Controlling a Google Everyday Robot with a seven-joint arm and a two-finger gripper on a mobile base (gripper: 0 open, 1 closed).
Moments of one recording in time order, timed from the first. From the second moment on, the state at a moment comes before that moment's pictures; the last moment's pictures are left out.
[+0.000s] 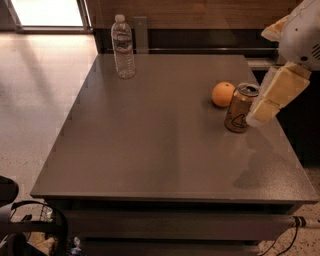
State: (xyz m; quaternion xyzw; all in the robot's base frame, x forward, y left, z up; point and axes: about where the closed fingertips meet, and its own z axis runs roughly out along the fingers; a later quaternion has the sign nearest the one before) arm 0.478 -0.182 1.001 -0.58 0.77 -0.03 0.27
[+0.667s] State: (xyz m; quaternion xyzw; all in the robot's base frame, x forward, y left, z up) arm 0.549 -0.122 0.993 -0.56 0.73 0.04 0.40
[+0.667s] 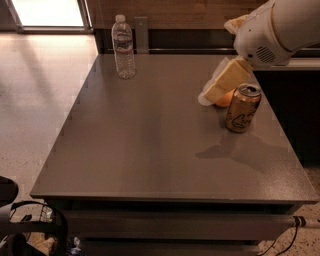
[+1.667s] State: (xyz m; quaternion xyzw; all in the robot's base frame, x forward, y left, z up) arm 0.601 -0.097 0.988 -0.56 0.71 0.07 0.43
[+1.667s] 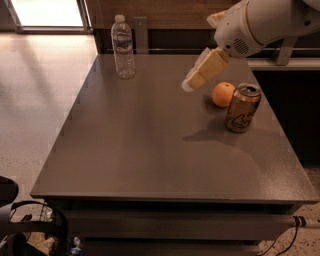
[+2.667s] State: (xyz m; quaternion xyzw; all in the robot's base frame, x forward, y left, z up) arm 0.706 -0.036 0.959 -0.47 0.72 0.10 0.49
